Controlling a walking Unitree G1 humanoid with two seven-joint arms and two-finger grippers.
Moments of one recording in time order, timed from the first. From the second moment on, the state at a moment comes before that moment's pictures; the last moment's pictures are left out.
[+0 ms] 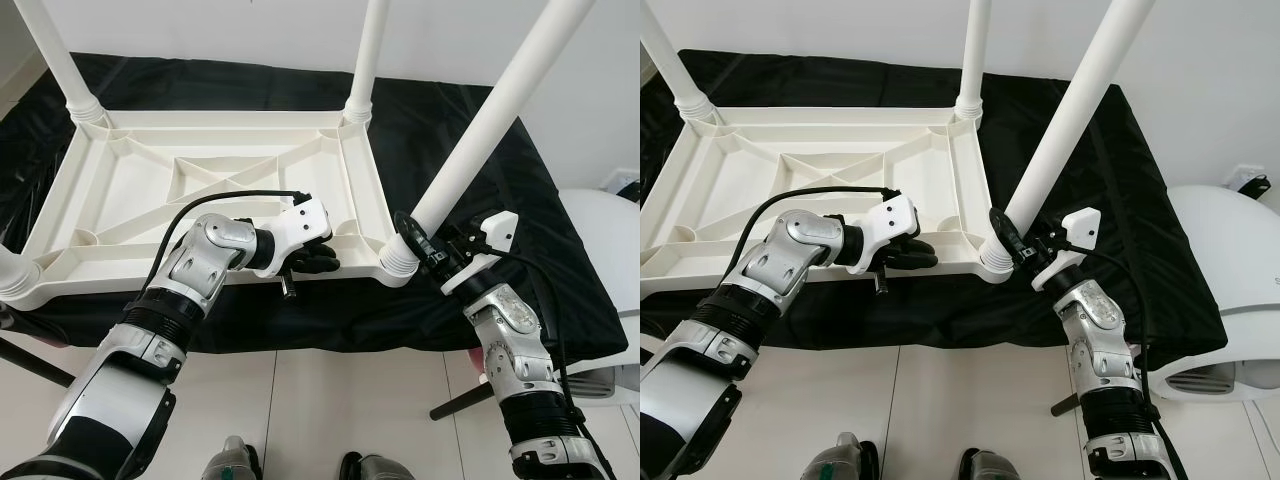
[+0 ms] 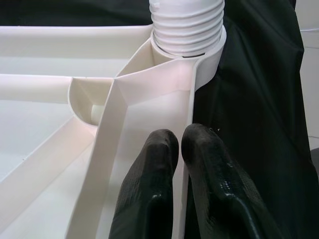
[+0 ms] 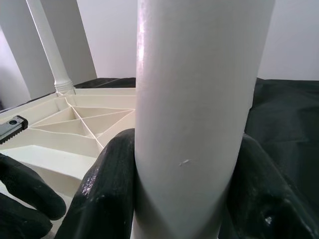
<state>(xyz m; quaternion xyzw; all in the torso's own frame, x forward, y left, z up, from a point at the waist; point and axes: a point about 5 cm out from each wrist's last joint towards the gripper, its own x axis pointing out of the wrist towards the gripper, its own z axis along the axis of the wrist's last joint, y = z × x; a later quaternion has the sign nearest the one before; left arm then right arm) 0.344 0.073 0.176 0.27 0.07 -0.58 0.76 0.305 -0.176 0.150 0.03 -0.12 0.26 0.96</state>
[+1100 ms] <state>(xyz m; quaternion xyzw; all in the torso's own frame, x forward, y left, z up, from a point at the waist) 0.346 0.075 0.181 0.26 0.07 -0.58 0.77 0.311 -0.179 0.159 0.04 -0.14 0.26 0.95</state>
